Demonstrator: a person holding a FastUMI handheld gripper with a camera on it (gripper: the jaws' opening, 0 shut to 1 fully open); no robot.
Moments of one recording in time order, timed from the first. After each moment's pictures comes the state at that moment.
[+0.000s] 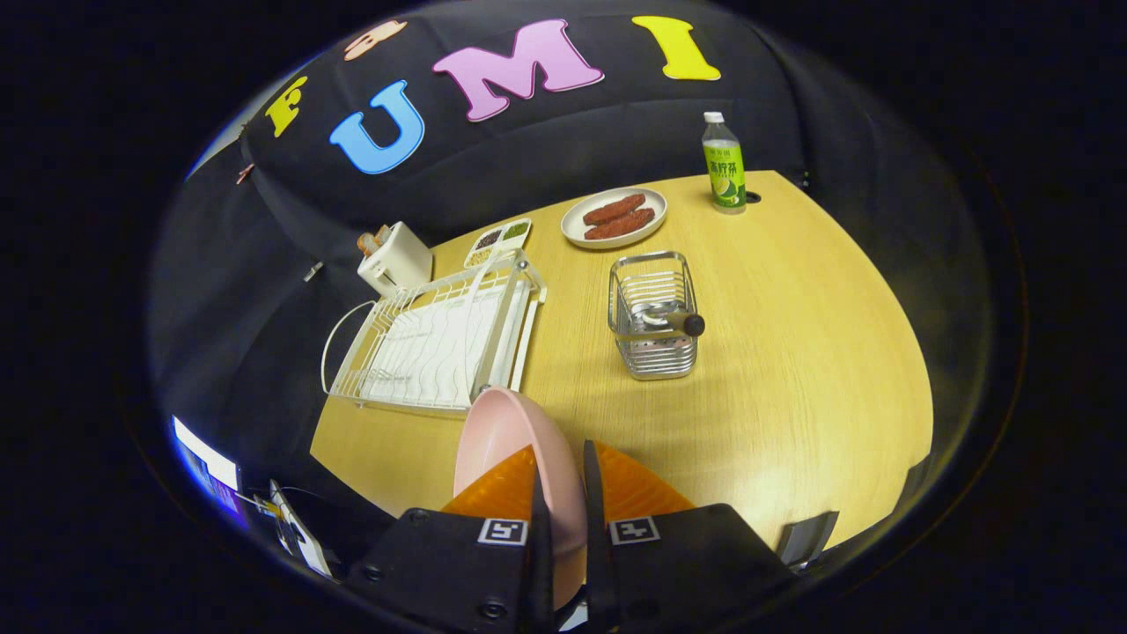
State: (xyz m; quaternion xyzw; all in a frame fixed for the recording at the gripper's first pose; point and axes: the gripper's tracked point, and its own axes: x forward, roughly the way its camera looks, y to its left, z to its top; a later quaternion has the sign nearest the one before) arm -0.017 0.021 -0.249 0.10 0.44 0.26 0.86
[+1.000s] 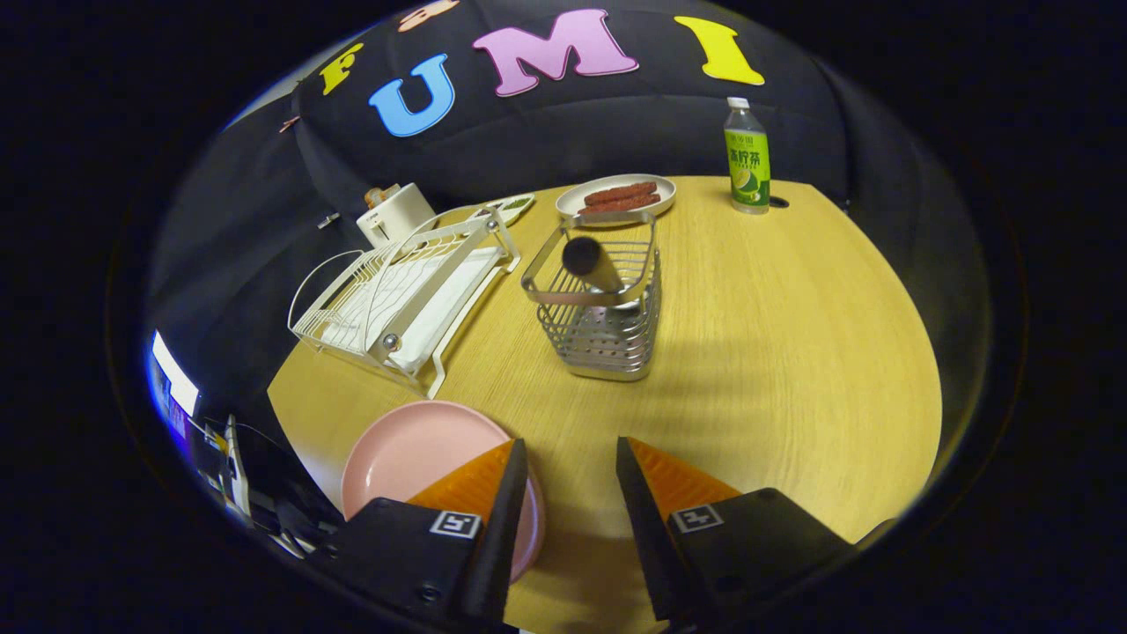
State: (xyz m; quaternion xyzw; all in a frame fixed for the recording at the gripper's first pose) arm 0.028 -0.035 -0.308 0.02 0.37 0.30 0.88
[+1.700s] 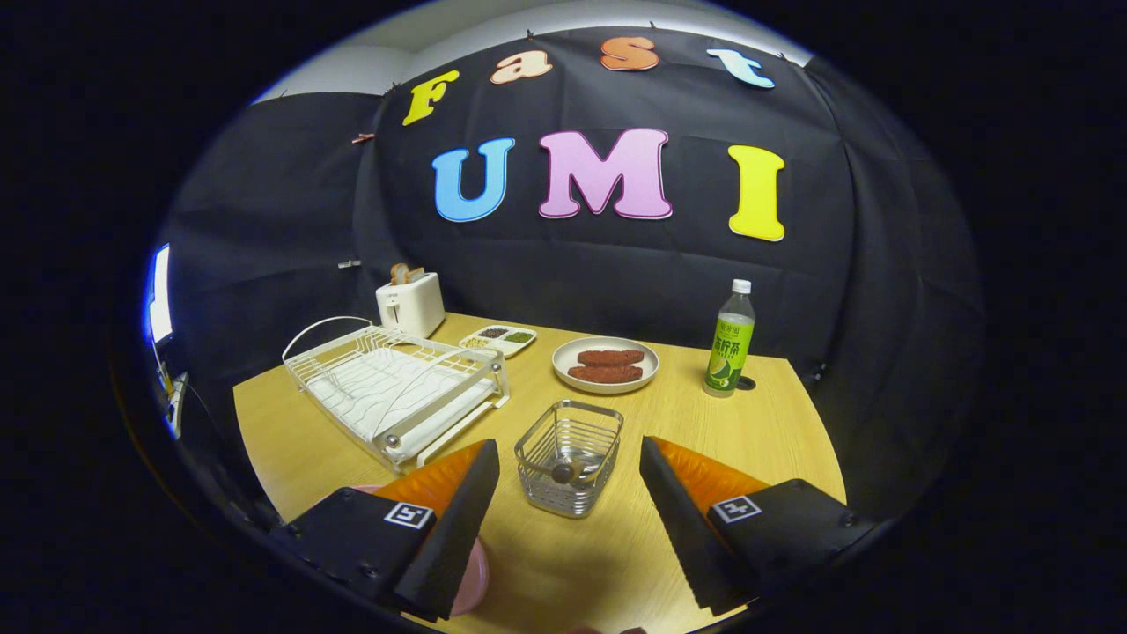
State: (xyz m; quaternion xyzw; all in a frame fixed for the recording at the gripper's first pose) arm 0.084 -0.023 -0.205 -0.04 0.13 0.32 0.94
